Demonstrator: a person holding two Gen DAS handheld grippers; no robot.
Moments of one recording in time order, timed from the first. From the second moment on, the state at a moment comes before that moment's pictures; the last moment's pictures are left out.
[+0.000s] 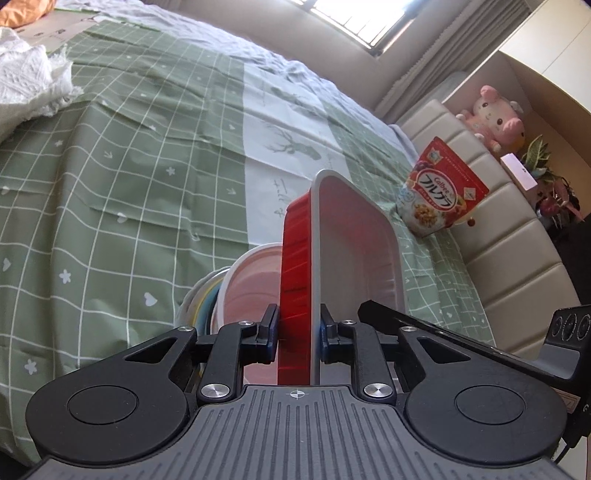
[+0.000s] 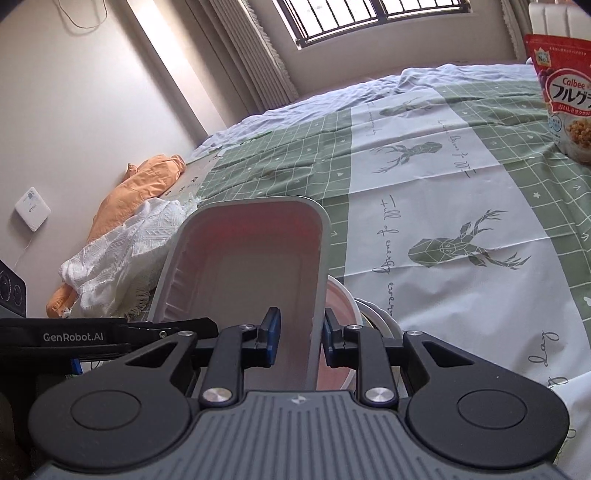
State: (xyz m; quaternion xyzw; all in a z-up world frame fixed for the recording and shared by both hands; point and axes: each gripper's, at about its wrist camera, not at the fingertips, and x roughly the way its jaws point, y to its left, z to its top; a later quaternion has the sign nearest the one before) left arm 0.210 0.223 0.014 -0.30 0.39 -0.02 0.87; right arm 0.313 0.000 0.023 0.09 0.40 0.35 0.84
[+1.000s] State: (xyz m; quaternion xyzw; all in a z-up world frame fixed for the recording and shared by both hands) left arm 0.199 0.232 0.008 -0.32 0.39 -0.02 0.86; right arm 0.306 -0.004 0.012 0.09 0.41 0.35 0.84
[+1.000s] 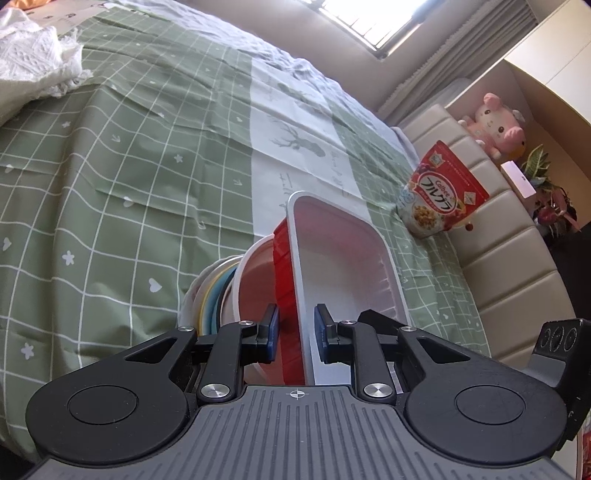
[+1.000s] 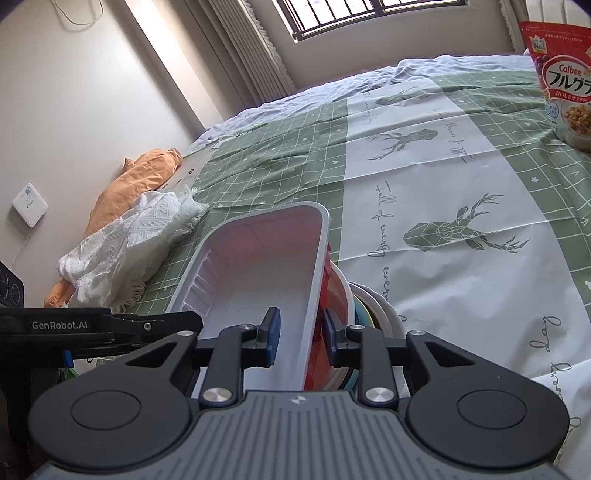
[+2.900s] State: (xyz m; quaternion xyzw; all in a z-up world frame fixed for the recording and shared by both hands) left arm 0.249 0.264 0.002 -0.36 0.37 -0.03 0.86; right arm 0.338 0.016 0.020 0.09 0.41 0.32 0.85
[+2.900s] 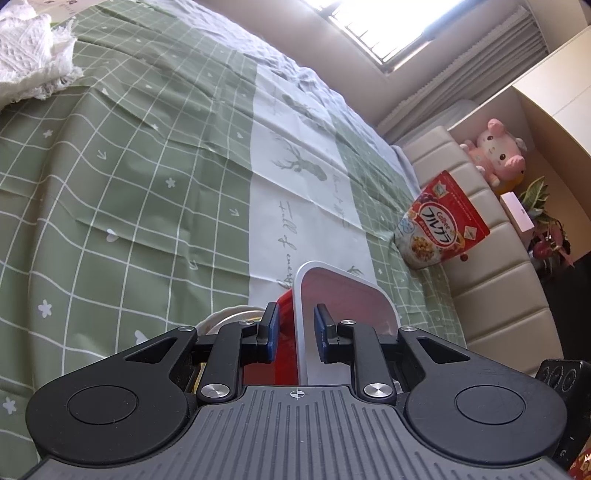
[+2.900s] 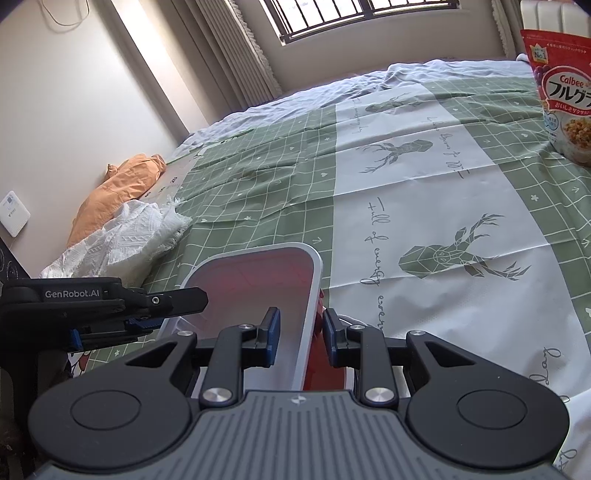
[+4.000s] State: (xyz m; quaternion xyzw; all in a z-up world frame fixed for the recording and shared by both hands) left arm 0.263 0.272 0.003 -0.35 0.37 -0.03 0.86; right arm 0.338 0.023 0.025 0.09 0.40 0.32 0.86
